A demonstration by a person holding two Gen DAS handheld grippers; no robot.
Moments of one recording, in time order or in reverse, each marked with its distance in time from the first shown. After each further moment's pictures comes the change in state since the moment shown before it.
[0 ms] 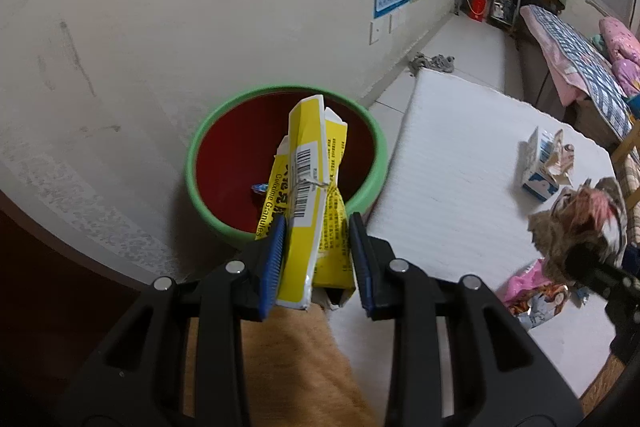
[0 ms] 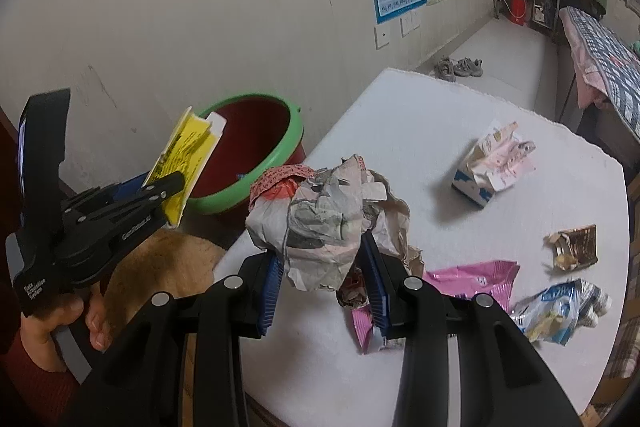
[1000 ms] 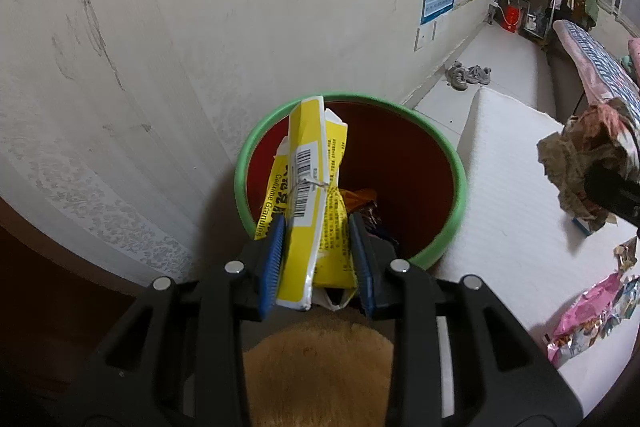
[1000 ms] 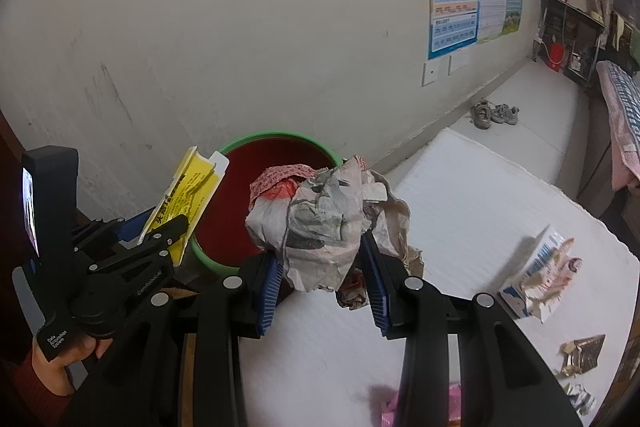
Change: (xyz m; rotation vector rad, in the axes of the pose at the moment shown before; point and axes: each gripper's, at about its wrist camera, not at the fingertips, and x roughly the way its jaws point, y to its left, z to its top) left arm 0.037 0.055 0.026 -0.068 0.012 0.074; right arm 0.049 0.055 0.078 -0.164 -0.028 0.038
